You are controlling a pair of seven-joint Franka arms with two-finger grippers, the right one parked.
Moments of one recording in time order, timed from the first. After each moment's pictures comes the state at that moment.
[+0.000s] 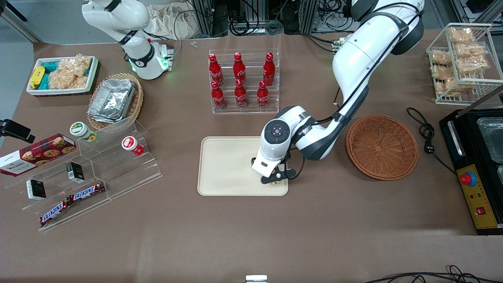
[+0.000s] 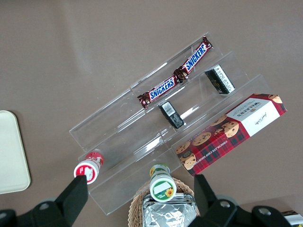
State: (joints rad) arm -0.31 0.79 -0.49 -1.39 0.38 2.12 -1.12
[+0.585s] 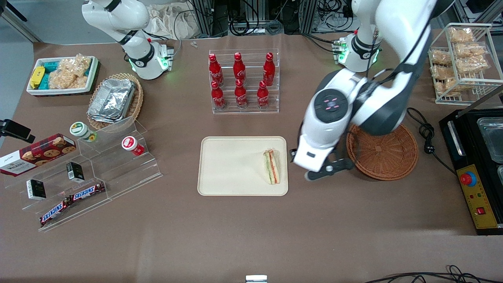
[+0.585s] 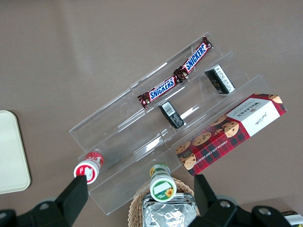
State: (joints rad) arm -0.13 0.46 -0.47 -1.37 0.24 1.75 -0.89
